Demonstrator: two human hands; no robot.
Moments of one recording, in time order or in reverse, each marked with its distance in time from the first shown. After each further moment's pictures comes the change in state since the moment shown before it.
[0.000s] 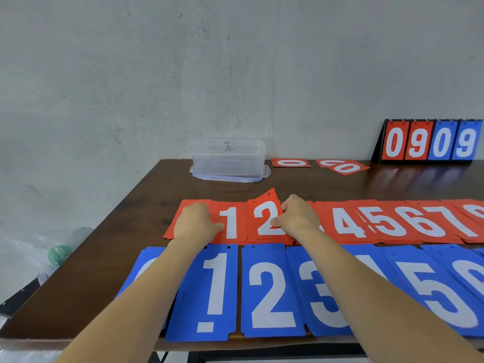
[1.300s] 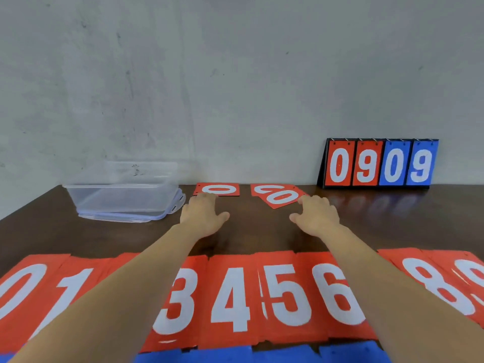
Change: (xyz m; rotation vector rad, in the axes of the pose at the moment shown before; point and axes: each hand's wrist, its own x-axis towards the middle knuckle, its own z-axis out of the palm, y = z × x) left_hand 0.128 0.257 0.112 0.109 -0.011 0.232; right_hand 0.220 0.200 -0.146 -0.363 0.082 -0.119
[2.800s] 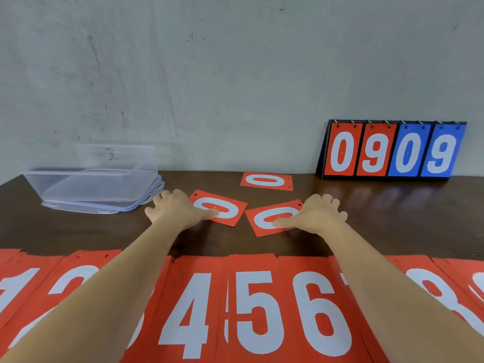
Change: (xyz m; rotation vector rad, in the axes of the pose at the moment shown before) left_hand 0.029 0.014 0.030 0.094 -0.086 -0.478; right_hand 0.040 0.033 0.017 0.040 -0.235 0.182
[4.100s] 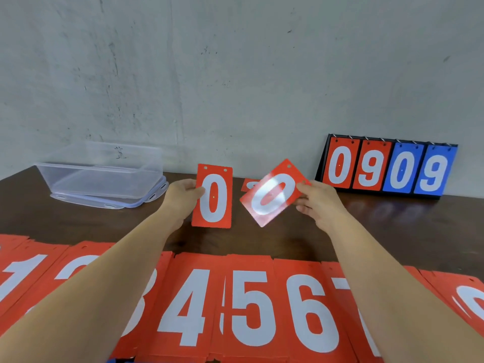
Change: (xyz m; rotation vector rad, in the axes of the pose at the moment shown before) left_hand -0.006 0.000 -0.012 -1.104 -0.103 0.089; right_hand 0.008 0.002 -0.028 1.281 -0.058 -0.081
